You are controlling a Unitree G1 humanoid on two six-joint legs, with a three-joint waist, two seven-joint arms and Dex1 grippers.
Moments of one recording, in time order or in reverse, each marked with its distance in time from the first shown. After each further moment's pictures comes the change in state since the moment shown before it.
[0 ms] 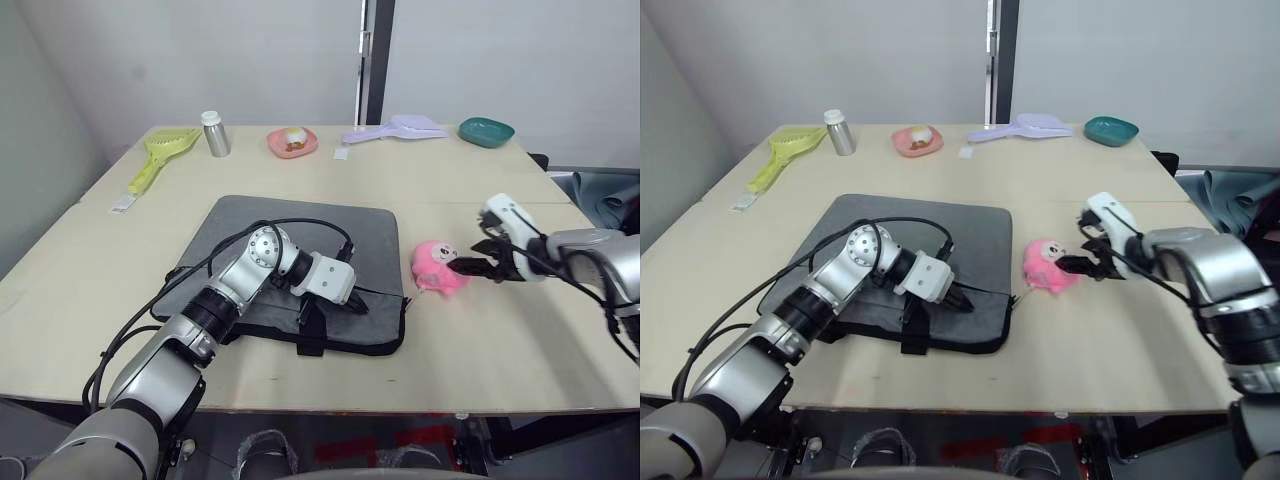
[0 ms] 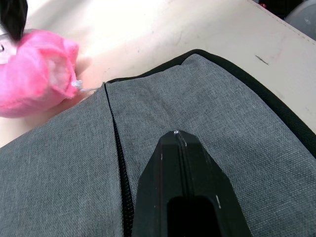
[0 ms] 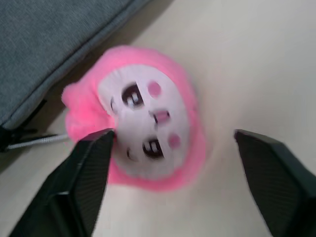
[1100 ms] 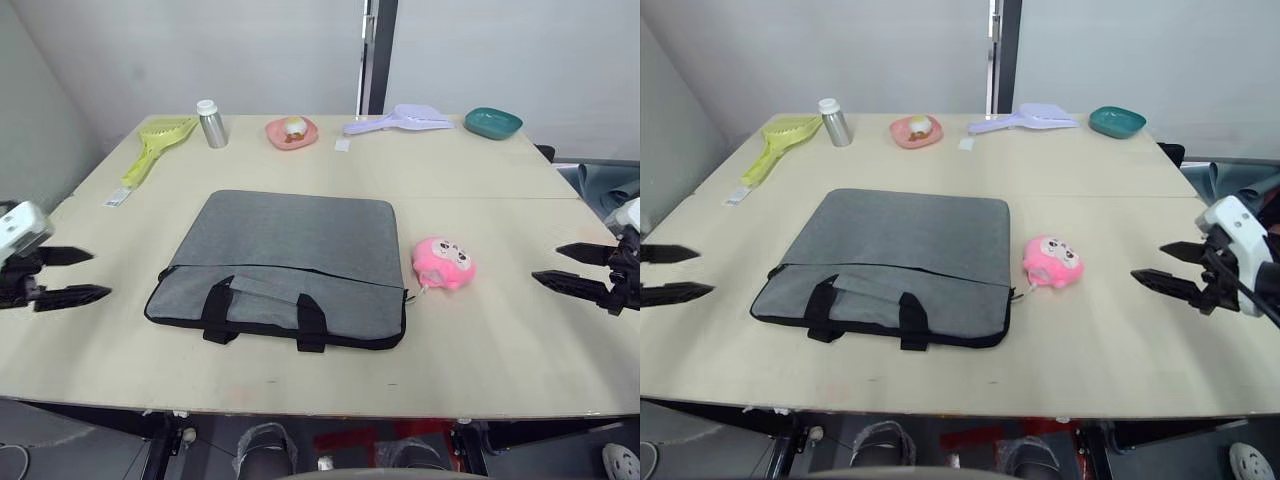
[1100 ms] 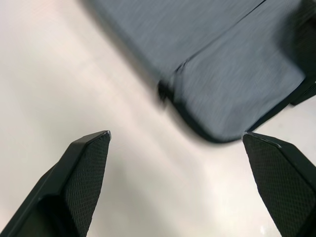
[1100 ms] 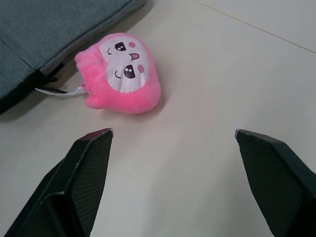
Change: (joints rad) left arm 0.736 0.855 0.995 -0.019 -0.331 0.640 -0.033; right arm 0.538 -0.078 -0.604 -0.158 0.082 -0.262 0.224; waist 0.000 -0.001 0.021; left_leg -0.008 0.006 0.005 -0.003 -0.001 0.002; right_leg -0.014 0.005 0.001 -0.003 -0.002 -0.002
